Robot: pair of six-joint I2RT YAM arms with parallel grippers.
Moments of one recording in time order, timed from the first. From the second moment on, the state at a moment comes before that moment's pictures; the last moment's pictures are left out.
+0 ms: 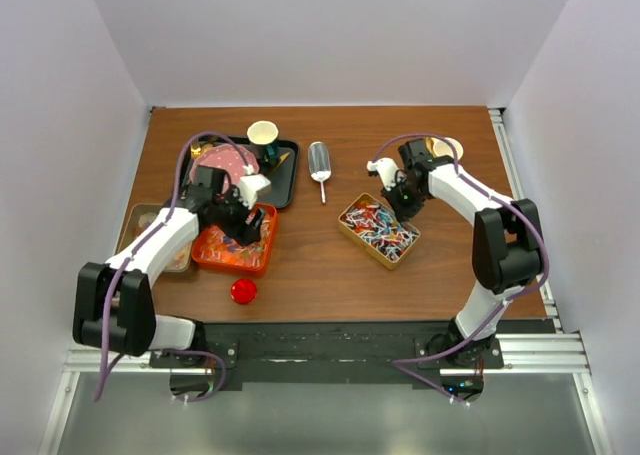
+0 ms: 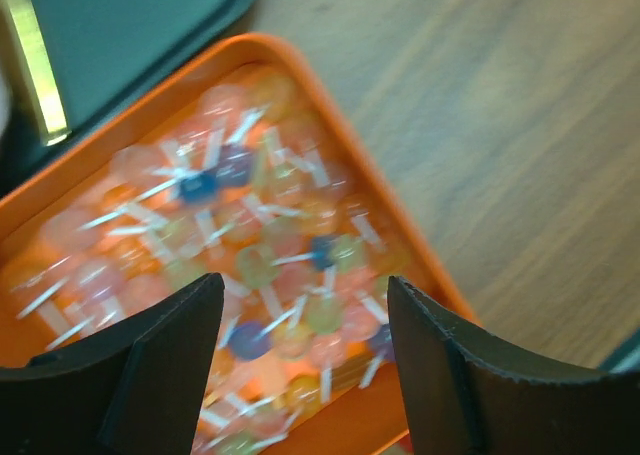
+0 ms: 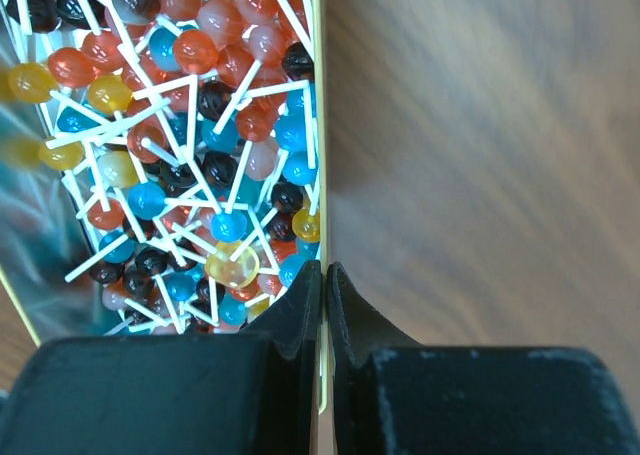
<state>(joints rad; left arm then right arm) -0.18 1.35 0.86 -0.53 0.41 0.41 0.29 1.77 1.26 -0.74 -0.17 -0.50</state>
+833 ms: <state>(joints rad) -0.46 1.50 0.90 -0.52 0.43 0.30 0.11 1.73 1.24 -0.76 -0.12 -0.27</state>
